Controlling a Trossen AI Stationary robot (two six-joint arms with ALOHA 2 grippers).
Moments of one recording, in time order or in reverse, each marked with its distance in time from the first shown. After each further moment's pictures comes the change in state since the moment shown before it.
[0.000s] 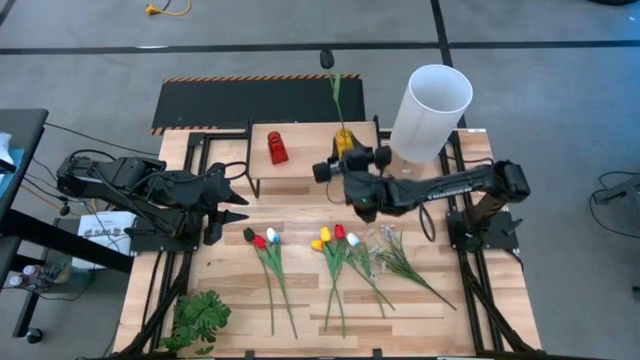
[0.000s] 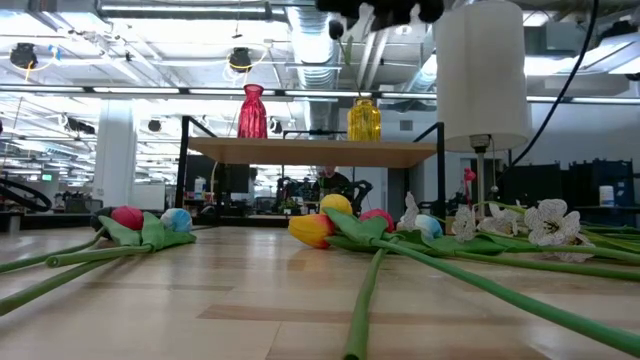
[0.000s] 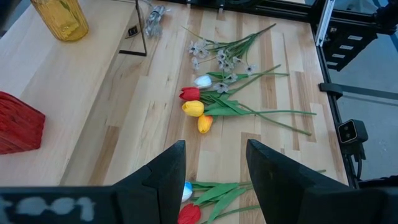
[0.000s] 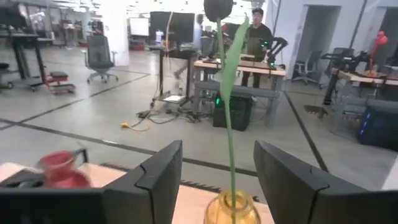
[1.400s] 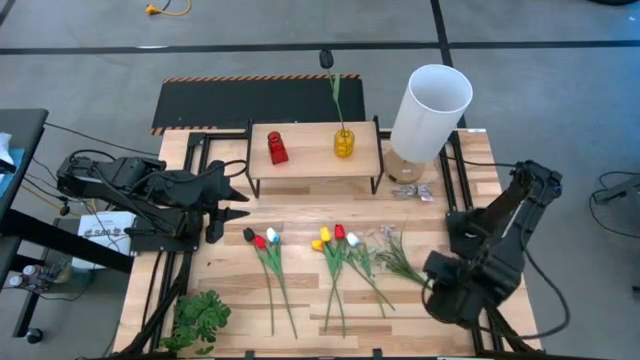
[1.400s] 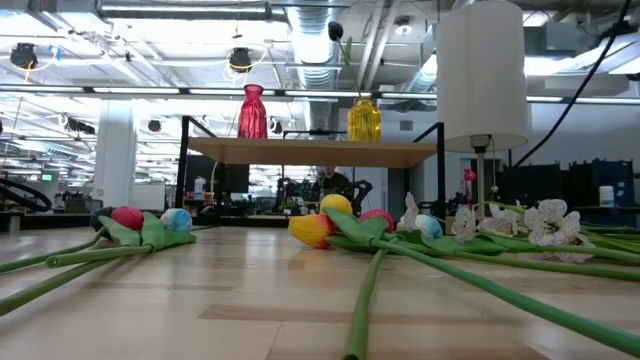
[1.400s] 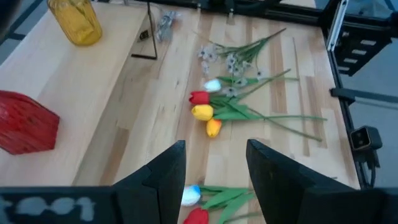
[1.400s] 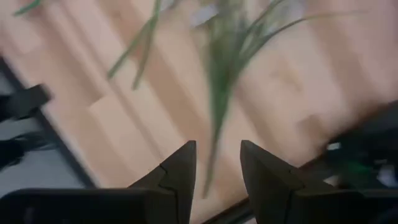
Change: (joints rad) left arm 0.000 0.000 0.000 0.002 -0.041 0.000; right arm 0.848 -0.224 -0.030 -1.571 -1.215 1.395
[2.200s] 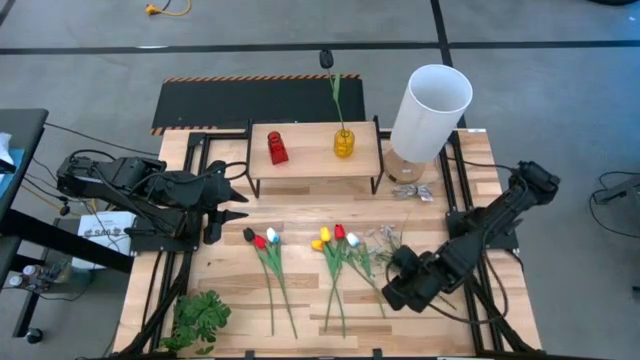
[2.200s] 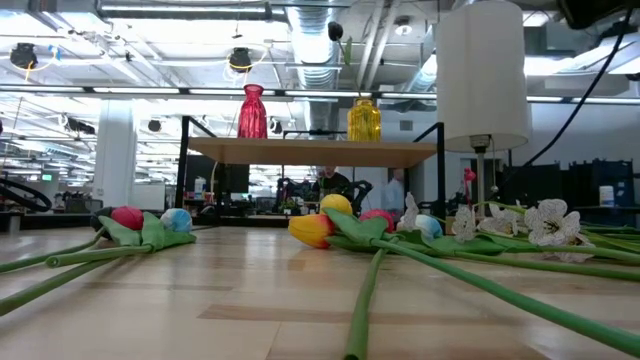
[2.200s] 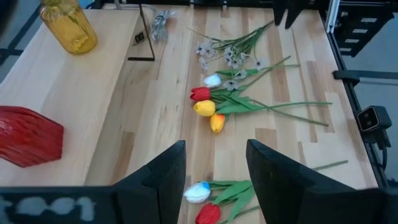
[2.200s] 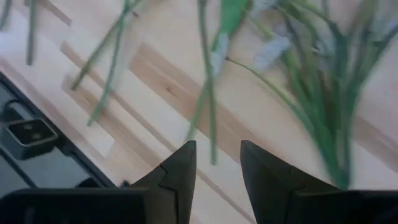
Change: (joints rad) left arm 0.000 0.000 0.000 -0.011 0.010 0.098; right arm -0.245 0.029 -0.268 0.573 0.002 0.128
